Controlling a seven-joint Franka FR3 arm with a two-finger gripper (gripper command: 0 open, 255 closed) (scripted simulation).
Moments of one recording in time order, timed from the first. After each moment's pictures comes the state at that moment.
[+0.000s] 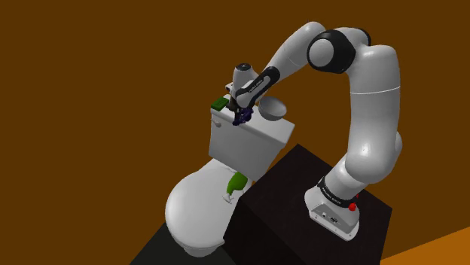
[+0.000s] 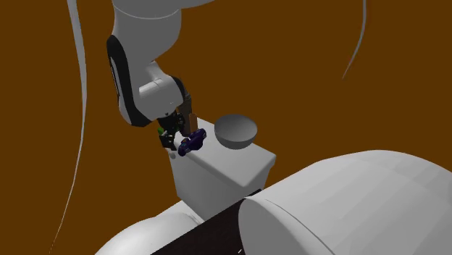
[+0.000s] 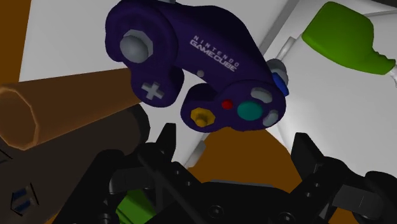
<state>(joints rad) -0.07 0.61 -0.10 -1.99 -0.34 2.67 -0.58</state>
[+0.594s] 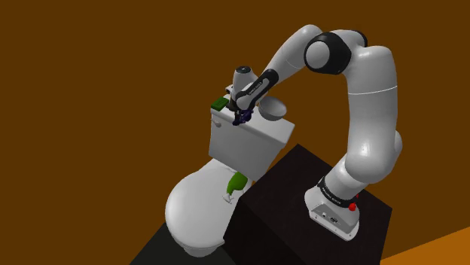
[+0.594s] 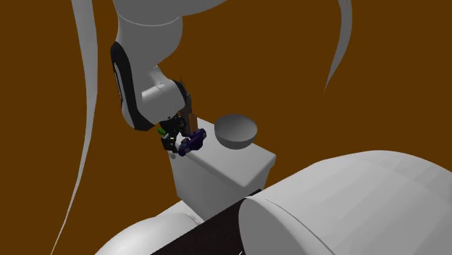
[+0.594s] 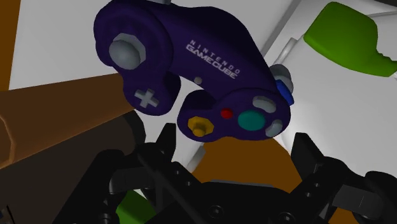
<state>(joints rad) -0.07 0.64 -0.11 -1.98 -0.34 2.69 -0.57</state>
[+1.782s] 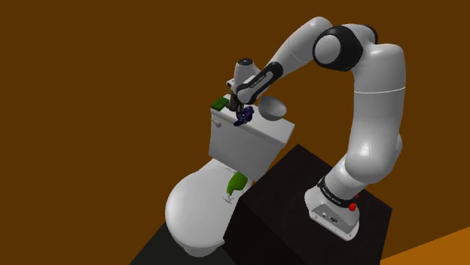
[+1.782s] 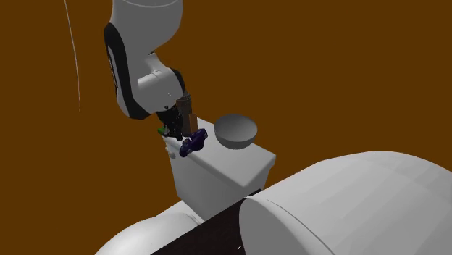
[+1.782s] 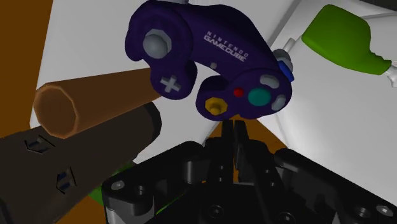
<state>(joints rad) -0.08 0.56 -0.10 -2.00 -0.33 2.63 -0.60</state>
